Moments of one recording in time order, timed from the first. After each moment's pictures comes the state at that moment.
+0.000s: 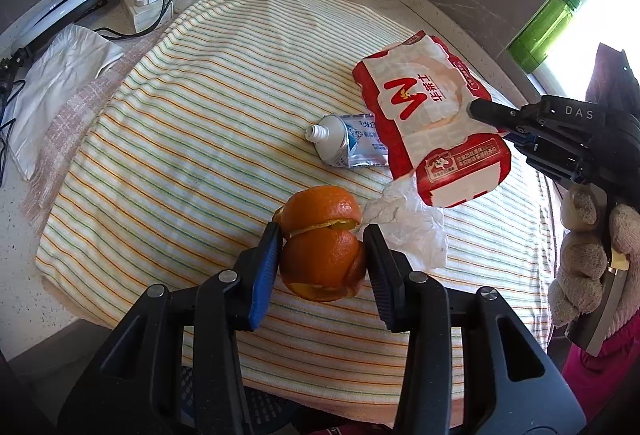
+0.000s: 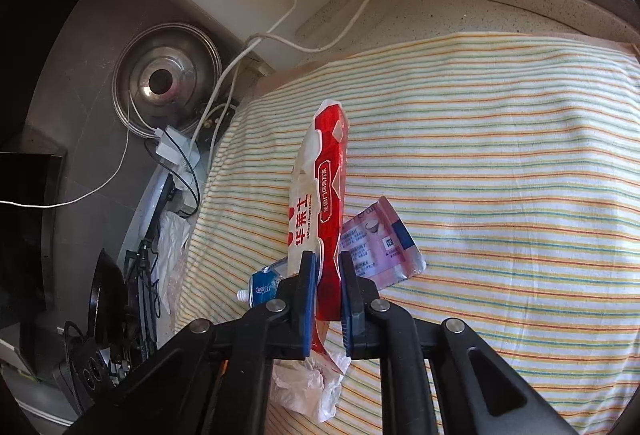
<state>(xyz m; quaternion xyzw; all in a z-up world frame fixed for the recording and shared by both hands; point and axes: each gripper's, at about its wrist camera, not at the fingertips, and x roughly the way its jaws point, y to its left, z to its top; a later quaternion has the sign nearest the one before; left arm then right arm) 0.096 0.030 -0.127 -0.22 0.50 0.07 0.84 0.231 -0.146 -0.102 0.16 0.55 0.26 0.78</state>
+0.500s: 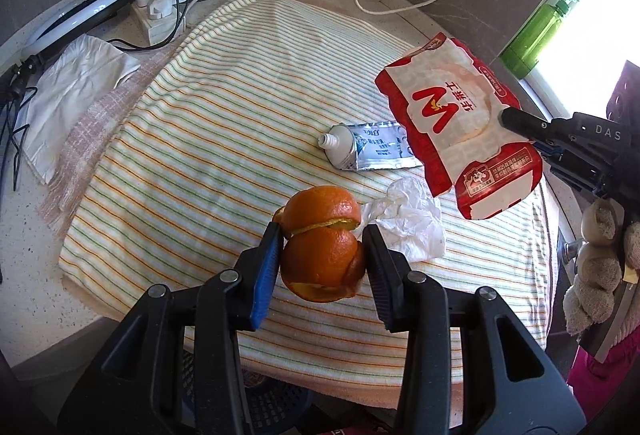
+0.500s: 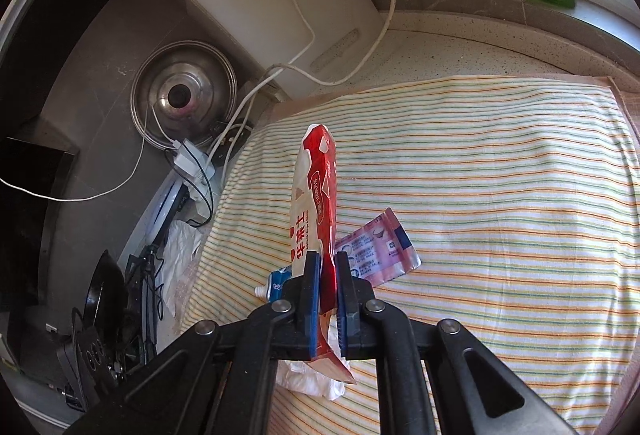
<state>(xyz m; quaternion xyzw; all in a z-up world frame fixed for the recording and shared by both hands) 0.076 0.041 -0.112 -0.21 0.48 0.06 0.85 0.201 -0.152 -0.066 0.15 0.51 0.26 0.81</state>
